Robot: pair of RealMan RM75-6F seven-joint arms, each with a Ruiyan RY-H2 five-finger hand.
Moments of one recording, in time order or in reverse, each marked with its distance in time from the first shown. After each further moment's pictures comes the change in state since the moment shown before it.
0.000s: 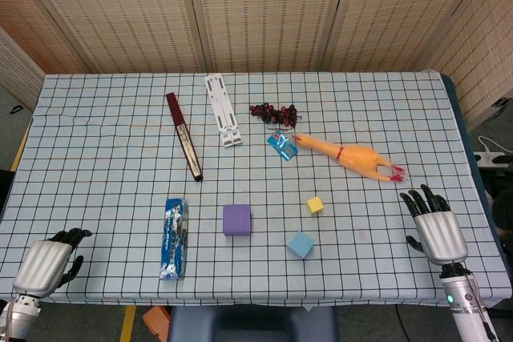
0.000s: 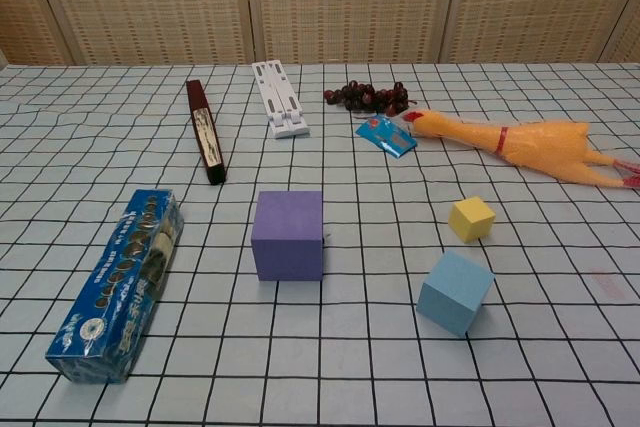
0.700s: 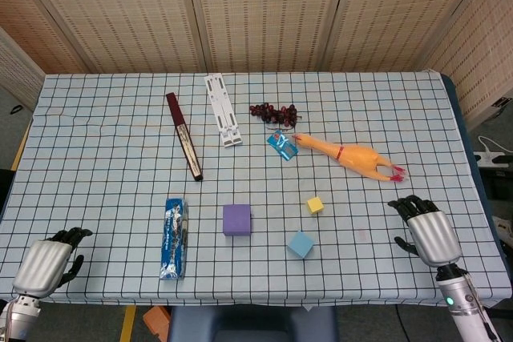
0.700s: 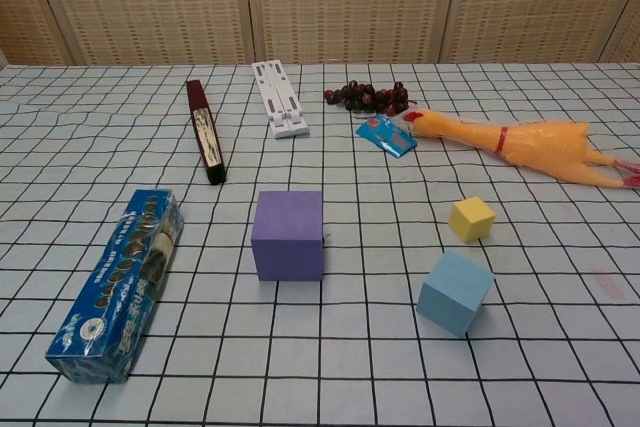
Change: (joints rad) left arm 0.004 -0.001 -0.001 0.002 0.013 0.015 -0.010; right arm 0.009 -0.005 -0.007 0.062 -0.151 0.037 0.234
